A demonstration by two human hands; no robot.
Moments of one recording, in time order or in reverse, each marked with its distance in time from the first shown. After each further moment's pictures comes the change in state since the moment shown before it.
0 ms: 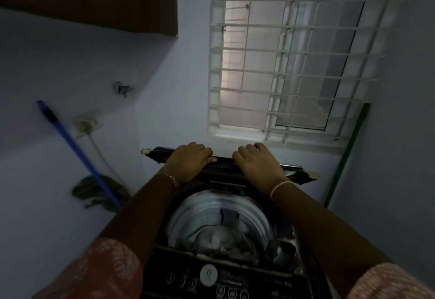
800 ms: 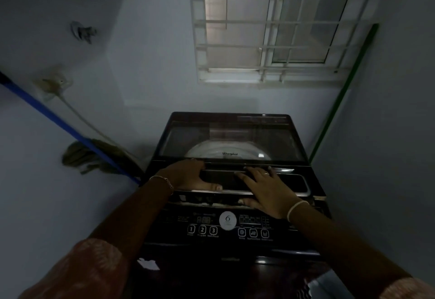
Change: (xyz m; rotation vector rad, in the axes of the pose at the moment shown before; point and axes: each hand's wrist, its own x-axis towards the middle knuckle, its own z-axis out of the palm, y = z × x) left_hand -0.083 -0.008 0.097 -0.562 -0.762 -0.026; right_hand -0.131 -0.114 0.064 0.467 -0.679 0.165
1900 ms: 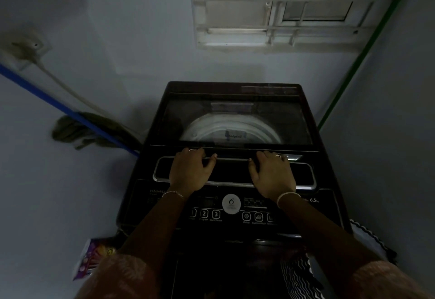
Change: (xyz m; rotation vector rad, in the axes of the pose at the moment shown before) left_hand 0.017 -0.008 0.079 0.093 0.633 -0.234; right_hand 0.027 -0.013 0.043 0.155 0.220 0.465
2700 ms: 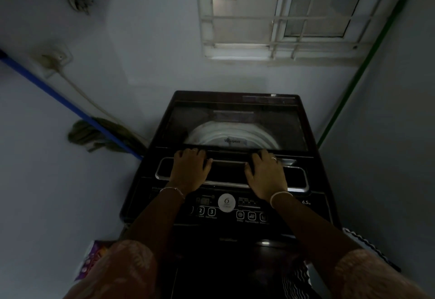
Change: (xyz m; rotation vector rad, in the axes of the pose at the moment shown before) left_hand -0.007 0.001 -0.001 0.249 0.093 0.143; right_hand -0.003 0.000 -0.005 0.038 0.028 -0.040
